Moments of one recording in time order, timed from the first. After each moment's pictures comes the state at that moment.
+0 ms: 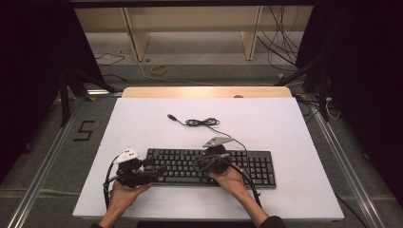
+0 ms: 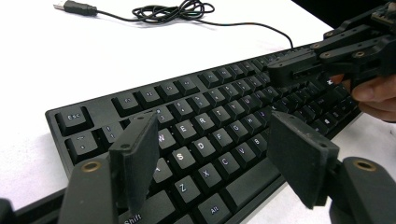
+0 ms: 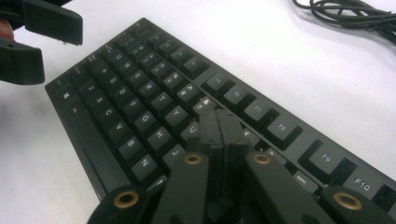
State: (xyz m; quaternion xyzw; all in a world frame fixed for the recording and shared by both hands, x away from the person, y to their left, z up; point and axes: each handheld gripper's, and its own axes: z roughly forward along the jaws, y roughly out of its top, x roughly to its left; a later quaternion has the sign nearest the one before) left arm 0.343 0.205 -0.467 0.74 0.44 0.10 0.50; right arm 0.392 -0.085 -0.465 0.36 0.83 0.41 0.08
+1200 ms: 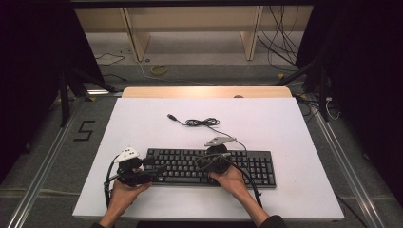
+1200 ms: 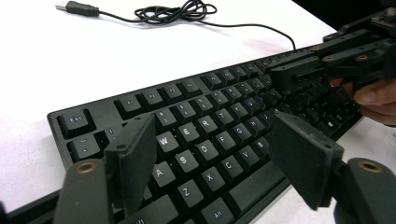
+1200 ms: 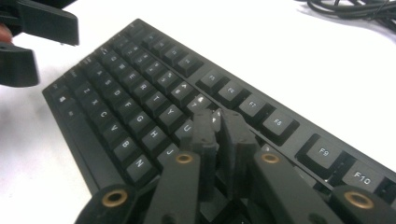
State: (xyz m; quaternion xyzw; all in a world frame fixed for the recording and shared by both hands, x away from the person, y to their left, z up) left arm 0.347 0.205 -0.468 0.74 0.45 0.10 0.49; right arm 0.395 -0.089 -0.469 0.38 0.82 0.42 0.07
